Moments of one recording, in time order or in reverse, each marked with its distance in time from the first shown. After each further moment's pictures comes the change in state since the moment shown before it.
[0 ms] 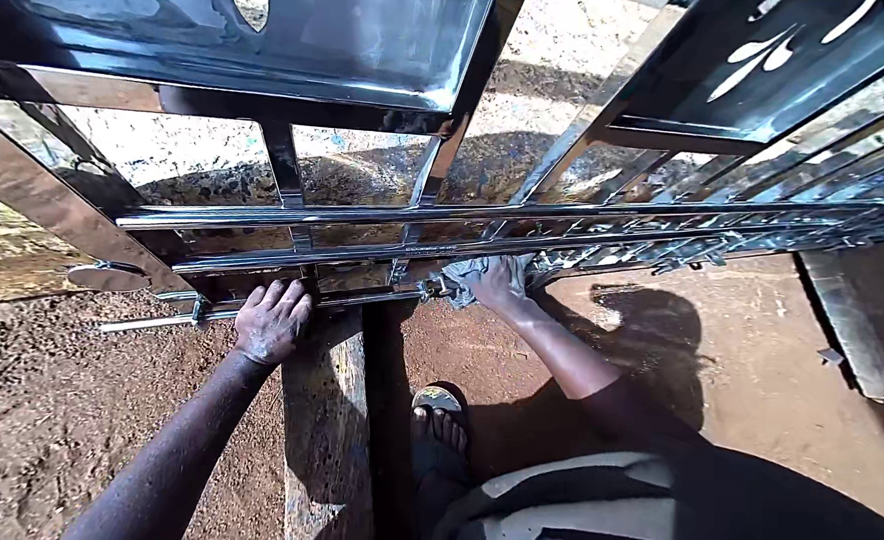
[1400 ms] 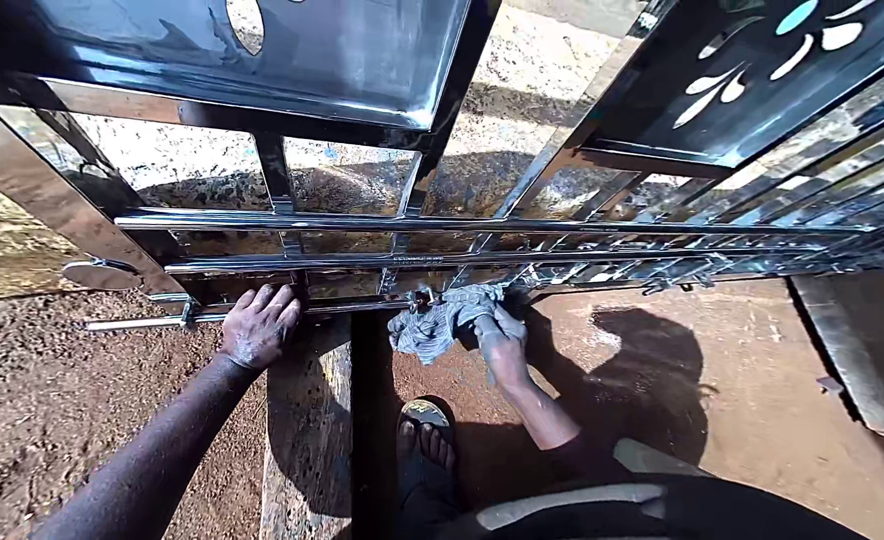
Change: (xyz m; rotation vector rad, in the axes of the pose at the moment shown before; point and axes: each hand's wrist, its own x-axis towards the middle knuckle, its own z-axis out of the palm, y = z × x) left_hand 0.001 -0.003 -0.002 -0.009 -0.049 -0.003; right_hand -0.069 0.023 0.033 1.020 0.311 0.062
